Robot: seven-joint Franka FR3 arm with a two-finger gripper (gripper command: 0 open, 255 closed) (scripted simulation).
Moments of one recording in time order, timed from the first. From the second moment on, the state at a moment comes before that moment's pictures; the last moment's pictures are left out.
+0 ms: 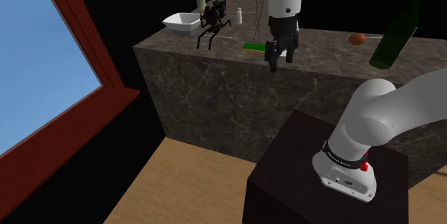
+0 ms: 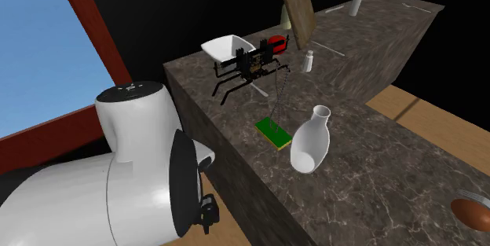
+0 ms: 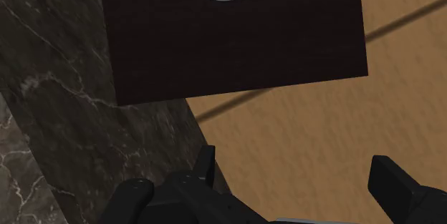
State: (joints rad) arm -0.02 -0.74 0.04 -2.40 0.08 1.50 0.17
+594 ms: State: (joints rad) arm -0.05 -0.68 -0.11 -2.34 0.01 1.63 -0.04
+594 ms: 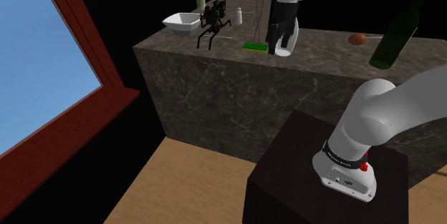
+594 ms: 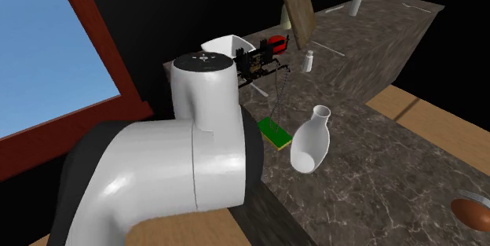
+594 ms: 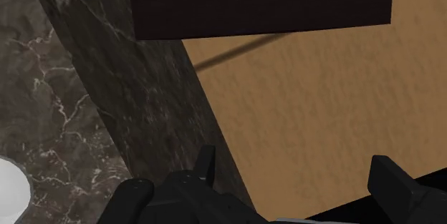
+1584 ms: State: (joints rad) arm 0.01 -0.39 -0.48 -2.00 0.15 1.82 -0.55
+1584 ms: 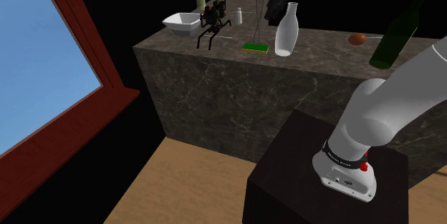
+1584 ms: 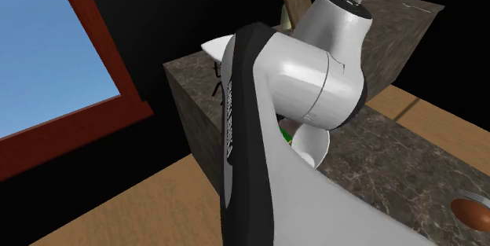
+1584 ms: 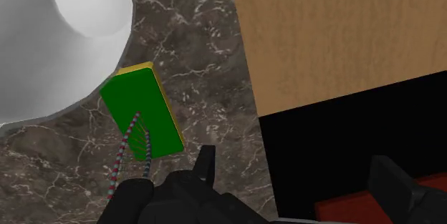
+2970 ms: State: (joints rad) arm -0.02 0.10 -0.80 -1.54 0.72 1.71 -1.09
